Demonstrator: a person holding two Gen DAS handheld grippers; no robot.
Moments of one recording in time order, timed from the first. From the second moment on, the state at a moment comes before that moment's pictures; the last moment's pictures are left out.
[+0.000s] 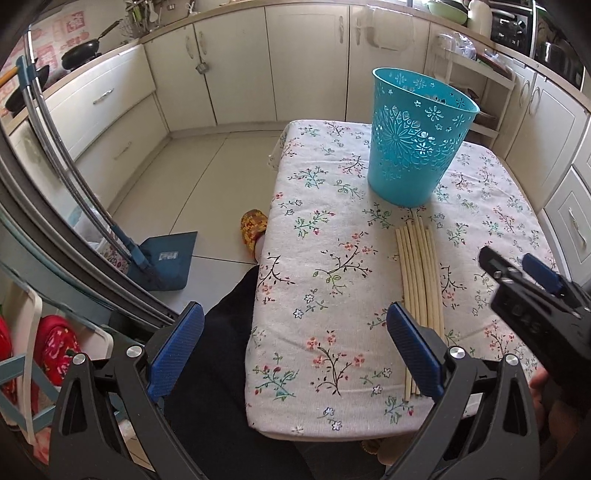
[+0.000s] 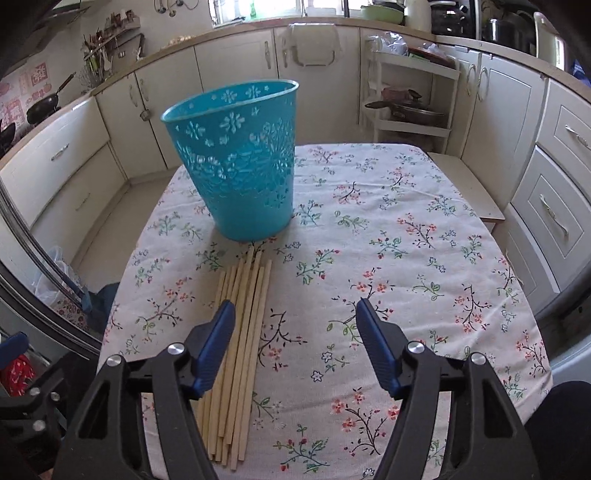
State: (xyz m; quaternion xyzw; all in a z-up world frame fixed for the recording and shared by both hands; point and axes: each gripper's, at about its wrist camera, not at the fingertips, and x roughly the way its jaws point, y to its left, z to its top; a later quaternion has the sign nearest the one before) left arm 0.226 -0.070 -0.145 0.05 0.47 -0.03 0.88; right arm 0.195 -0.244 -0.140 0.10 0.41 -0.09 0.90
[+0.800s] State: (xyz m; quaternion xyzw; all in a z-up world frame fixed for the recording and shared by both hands) left arm 0.119 -0.036 -0.034 0.02 0.36 -0.04 0.93; right arm 0.043 -0.213 0.011 0.09 0.24 -0.09 0.96
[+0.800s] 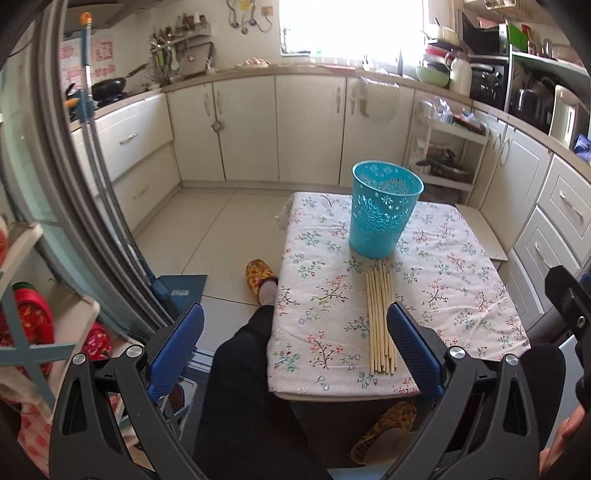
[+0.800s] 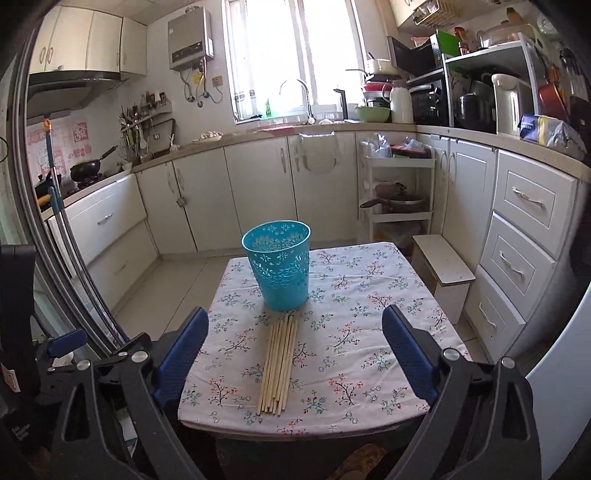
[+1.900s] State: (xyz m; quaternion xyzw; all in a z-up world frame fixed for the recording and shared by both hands) left arm 0.181 -0.044 -0.114 0.03 0.44 -0.05 0.90; right arm 0.141 -0.230 -0.111 0.08 0.37 -0.09 0.92
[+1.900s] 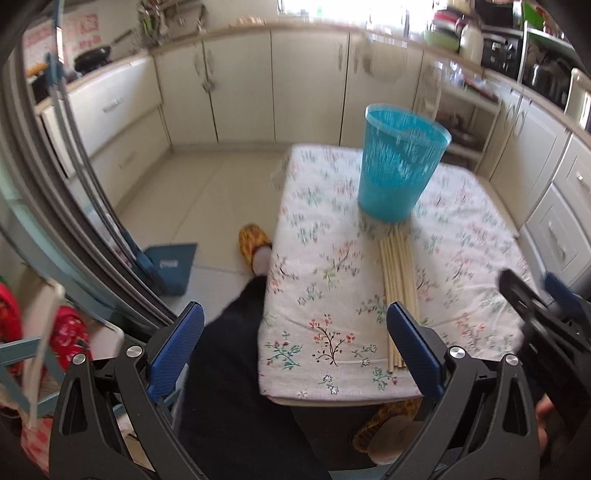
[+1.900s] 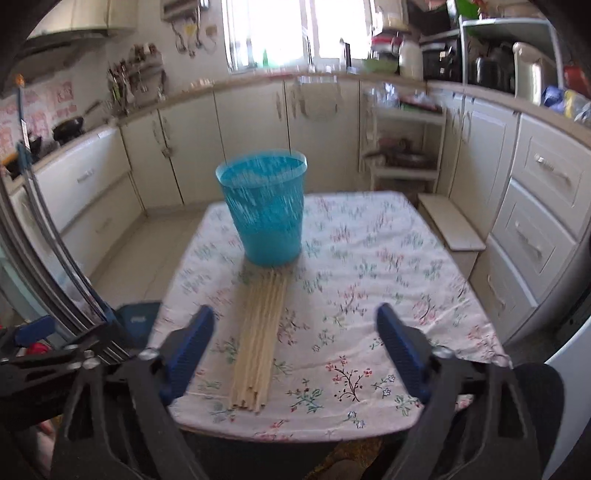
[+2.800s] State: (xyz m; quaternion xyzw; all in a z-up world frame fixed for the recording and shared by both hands) left arm 0.297 -0.111 -0.211 0.05 0.52 -0.07 0.85; right arm 0.253 -0.261 -0.215 0.05 0.49 0.00 0.87
